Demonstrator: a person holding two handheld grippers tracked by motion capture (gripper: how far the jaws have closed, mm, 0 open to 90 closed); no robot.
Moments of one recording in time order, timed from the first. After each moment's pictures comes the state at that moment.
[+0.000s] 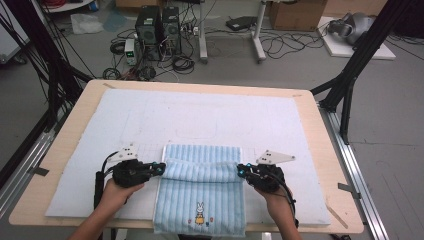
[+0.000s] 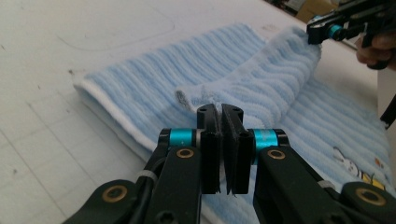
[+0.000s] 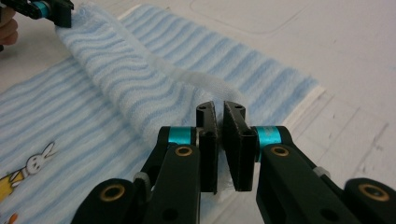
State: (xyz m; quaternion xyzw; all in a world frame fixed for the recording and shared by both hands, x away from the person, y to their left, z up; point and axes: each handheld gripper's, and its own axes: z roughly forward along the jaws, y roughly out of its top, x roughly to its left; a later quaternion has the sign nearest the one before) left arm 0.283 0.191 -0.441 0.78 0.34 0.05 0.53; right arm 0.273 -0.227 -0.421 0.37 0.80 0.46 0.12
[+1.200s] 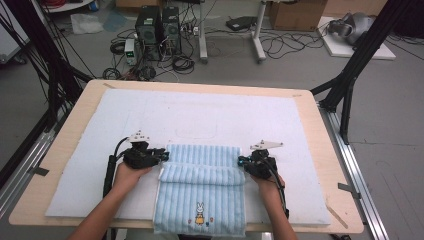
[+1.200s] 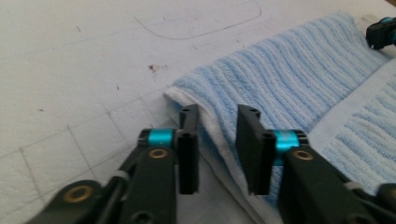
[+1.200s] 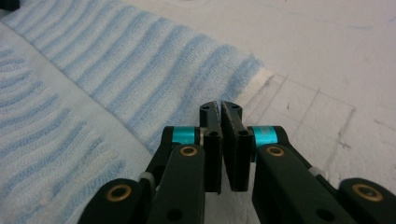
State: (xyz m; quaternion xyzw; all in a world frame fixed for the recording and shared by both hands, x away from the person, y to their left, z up) left arm 0.344 0.179 -0.452 0.78 0.41 0.09 0.47; right arm 0.323 -0.218 -0.445 0.44 0.80 0.39 0.14
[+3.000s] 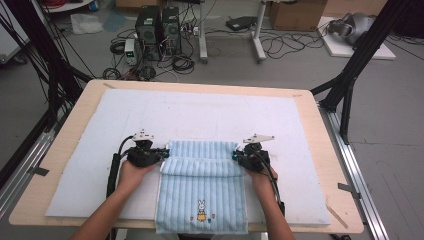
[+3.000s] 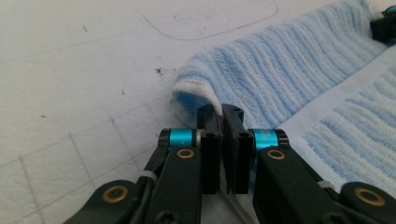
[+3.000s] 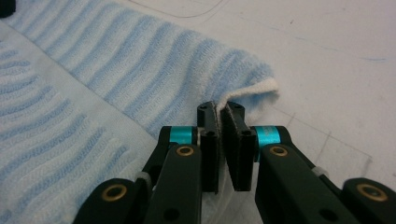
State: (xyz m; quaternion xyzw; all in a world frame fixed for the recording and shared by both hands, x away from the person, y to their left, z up) left arm 0.356 0.171 -0.453 0.77 0.45 0.08 0.45; right arm 0.345 -0.201 -0.446 0.44 0.80 0.38 0.14
